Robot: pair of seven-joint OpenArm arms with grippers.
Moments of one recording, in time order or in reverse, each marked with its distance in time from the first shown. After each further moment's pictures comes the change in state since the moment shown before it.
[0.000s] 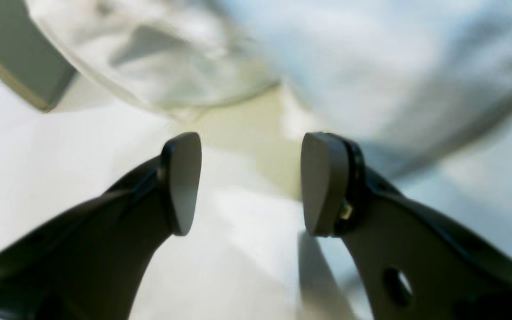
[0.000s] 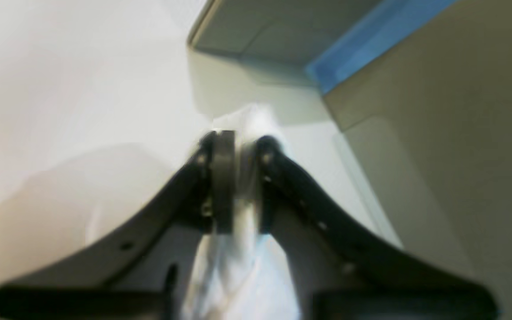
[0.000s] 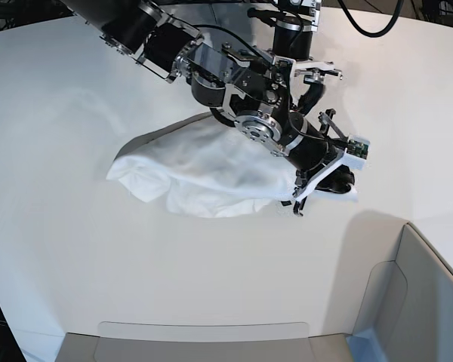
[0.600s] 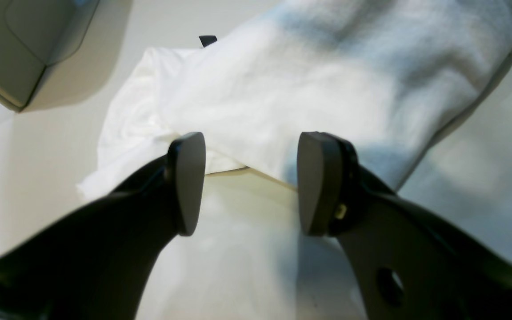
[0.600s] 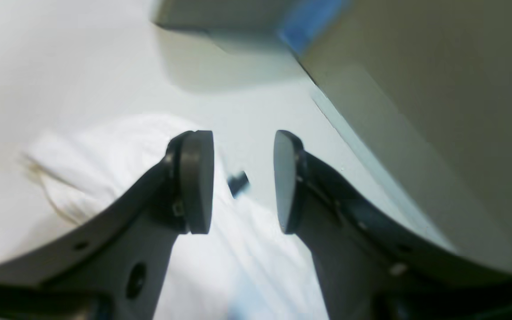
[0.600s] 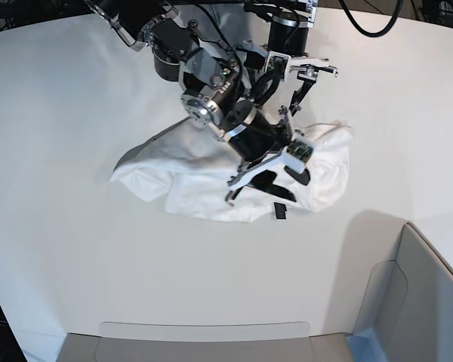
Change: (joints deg) left arm 0.7 0.3 0.2 0.0 0.0 0.4 -0.3; right arm -13.5 6.3 16.2 15.6 0.4 1.3 2.1
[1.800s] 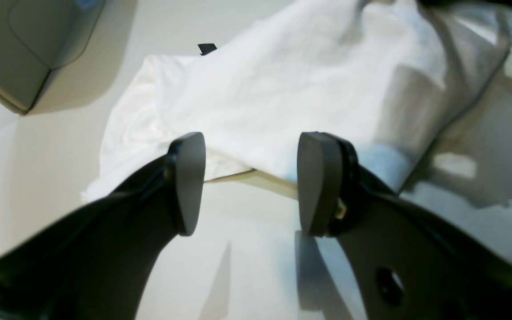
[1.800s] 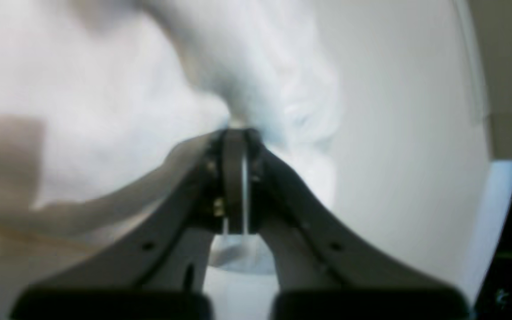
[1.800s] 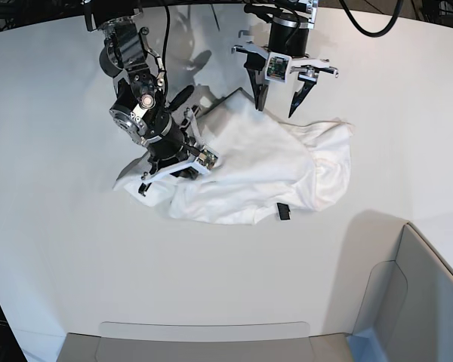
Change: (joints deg) left arm -0.3 0.0 0.0 0.0 0.0 -0.1 0.0; right arm -5.8 4.0 22.8 -2.8 -8.3 20.7 -2.3
